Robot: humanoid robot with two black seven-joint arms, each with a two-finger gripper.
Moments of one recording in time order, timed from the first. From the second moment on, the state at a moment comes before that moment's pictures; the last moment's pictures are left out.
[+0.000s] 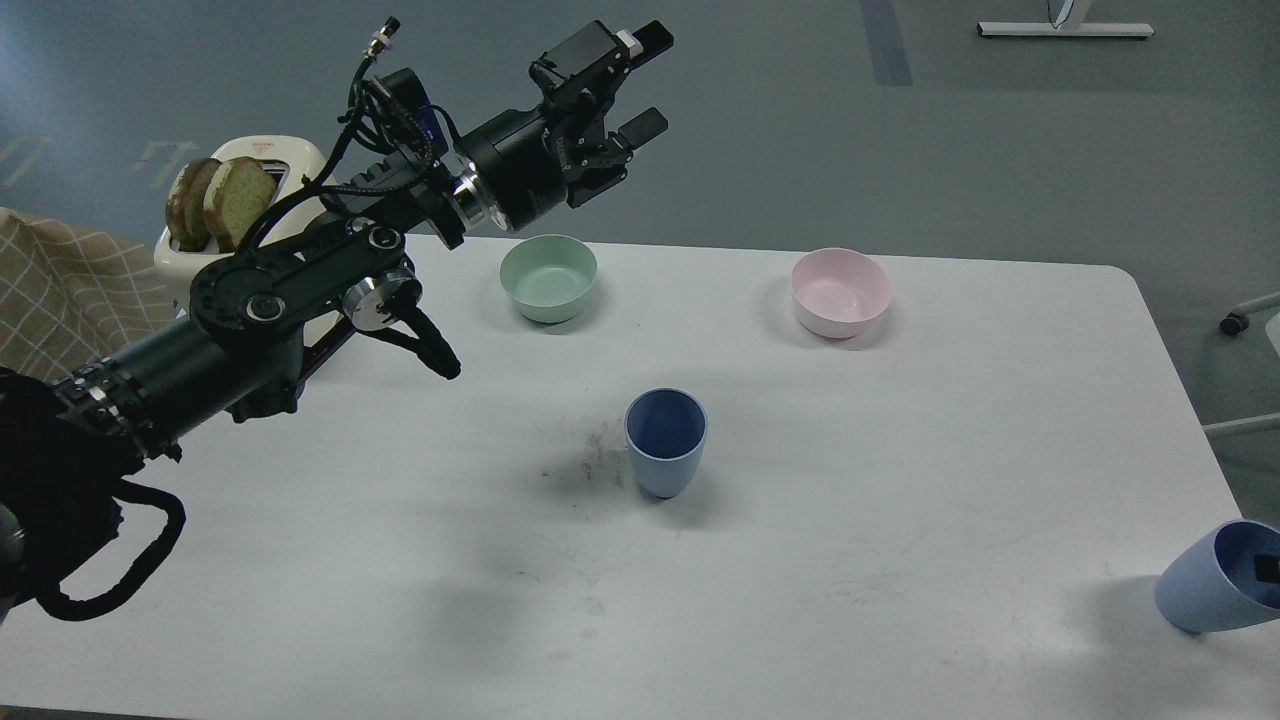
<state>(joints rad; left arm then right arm) -1.00 0.31 -0.50 -0.91 0.66 -0.30 -0.49 0.90 -1.35 -0.16 1.25 -1.45 0.34 0.49</state>
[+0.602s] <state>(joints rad) -0.98 0.31 -0.51 -0.91 0.66 -0.31 -0.49 0.87 -1.34 -0.16 1.24 -1.45 0.34 0.49</state>
